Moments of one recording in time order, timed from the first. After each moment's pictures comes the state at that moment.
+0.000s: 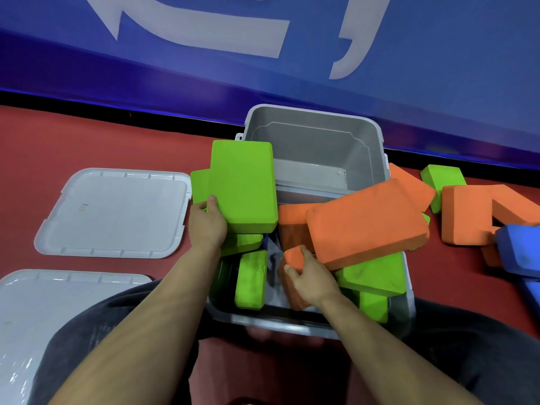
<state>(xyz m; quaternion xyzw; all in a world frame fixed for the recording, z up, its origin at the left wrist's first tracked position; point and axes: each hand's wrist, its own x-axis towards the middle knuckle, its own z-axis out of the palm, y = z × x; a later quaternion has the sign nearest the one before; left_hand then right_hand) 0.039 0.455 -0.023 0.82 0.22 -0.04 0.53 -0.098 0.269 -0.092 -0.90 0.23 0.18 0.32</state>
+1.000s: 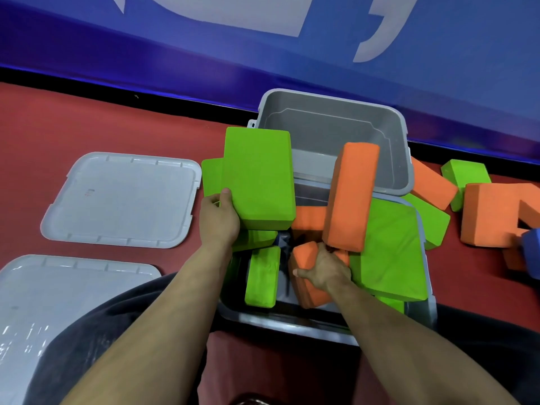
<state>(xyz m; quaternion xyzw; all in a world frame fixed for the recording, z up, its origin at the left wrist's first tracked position) 0.046 0.461 -0.033 0.80 0.22 -0.05 0.56 -0.059 0.253 -0.141 -0.90 0.28 0.27 0.20</state>
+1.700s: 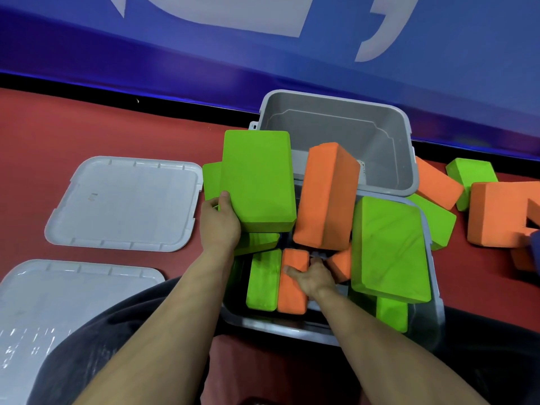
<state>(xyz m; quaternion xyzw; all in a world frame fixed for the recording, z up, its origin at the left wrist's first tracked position) 0.047 0.461 -0.029 0.81 0.23 -0.04 0.54 -0.060 0.286 -0.165 -0.80 0.38 0.25 0.39</state>
